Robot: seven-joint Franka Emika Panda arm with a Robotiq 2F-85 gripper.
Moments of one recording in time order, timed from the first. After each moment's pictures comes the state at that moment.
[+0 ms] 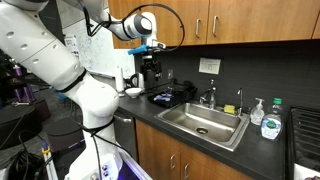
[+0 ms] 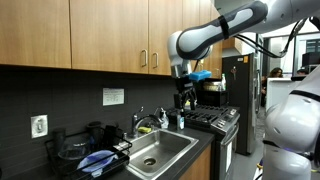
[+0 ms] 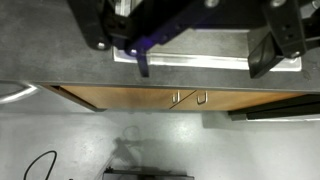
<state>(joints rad) 0.03 -0.62 0.16 -2.50 -0.03 1.75 0.13</state>
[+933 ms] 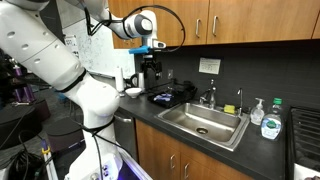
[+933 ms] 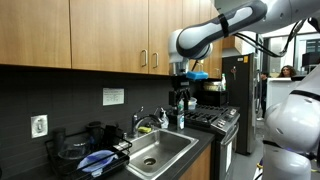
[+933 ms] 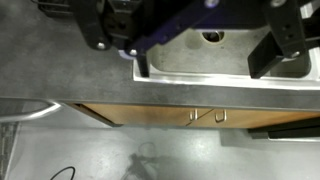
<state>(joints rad) 0.08 -0.61 0.12 -2.50 0.03 1.85 0.09</state>
